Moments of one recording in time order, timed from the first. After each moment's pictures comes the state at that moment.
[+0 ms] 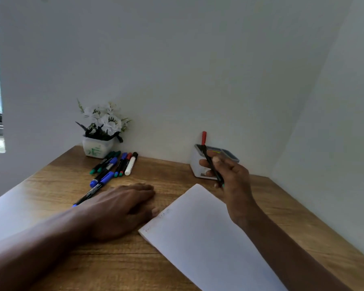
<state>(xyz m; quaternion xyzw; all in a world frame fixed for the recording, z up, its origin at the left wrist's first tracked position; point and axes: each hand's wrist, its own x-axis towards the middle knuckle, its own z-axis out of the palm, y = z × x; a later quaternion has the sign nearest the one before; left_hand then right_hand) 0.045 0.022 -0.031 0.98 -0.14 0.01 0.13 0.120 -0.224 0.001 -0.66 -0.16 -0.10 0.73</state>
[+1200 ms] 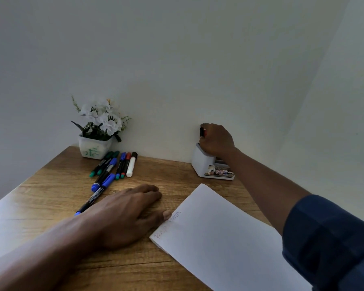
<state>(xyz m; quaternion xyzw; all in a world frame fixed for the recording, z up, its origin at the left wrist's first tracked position) 0.047 0.024 -0.030 0.98 -0.14 -0.01 0.16 0.282 -0.186 0.051 -0.95 -0.16 -0.26 0.12</state>
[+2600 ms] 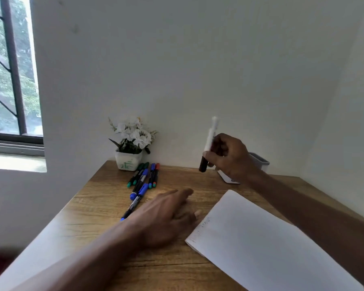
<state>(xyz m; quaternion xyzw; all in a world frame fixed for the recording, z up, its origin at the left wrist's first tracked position) 0.046 0.028 -0.038 0.96 -0.16 0.08 0.24 0.172 -0.163 0.035 -0.81 -0.31 -0.19 0.45</state>
